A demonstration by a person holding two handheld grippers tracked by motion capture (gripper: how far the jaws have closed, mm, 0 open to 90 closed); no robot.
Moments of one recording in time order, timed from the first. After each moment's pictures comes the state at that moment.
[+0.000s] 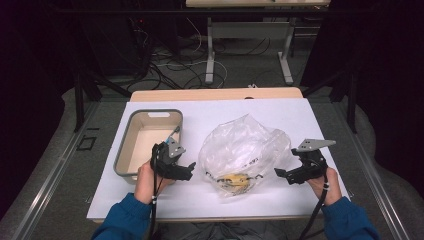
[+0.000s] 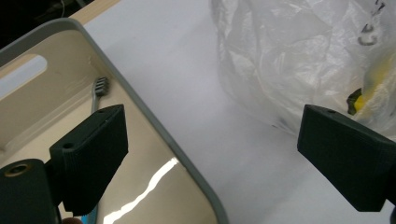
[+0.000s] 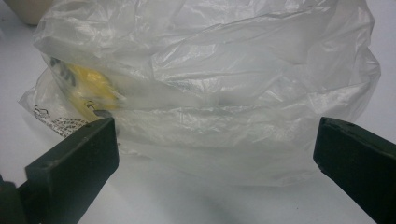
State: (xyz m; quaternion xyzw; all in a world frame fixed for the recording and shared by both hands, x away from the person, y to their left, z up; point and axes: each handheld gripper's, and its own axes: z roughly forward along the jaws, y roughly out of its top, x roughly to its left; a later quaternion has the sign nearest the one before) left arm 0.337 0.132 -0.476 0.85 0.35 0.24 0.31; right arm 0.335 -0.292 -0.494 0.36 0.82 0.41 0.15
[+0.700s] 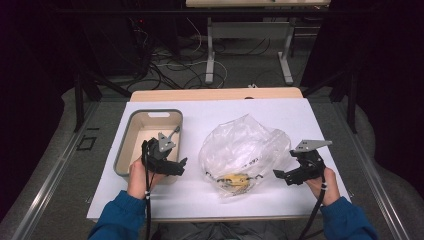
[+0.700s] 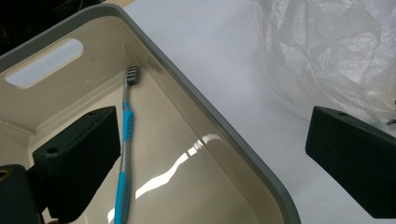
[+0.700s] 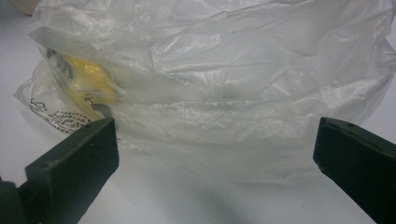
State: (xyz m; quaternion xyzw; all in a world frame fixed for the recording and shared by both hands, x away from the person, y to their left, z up) left arm 0.348 0.153 -0.477 0.83 0.38 0.26 0.31; right arm 0.336 -0.289 -0.498 0.37 0.83 0.40 0.14
